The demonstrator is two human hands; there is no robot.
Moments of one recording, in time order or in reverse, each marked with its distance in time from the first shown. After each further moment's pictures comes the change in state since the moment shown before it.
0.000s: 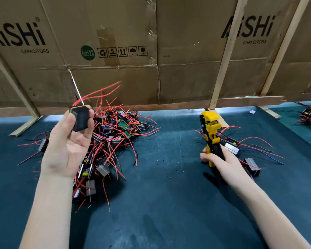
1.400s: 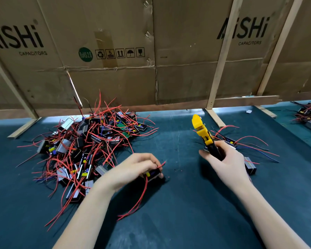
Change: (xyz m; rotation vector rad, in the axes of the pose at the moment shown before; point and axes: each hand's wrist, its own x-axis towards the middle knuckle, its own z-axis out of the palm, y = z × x) left_hand -0.015 -0.097 0.019 1.032 -0.540 -0.580; right_hand -0.003 -0.003 -0.002 -0.296 0.264 -0.198
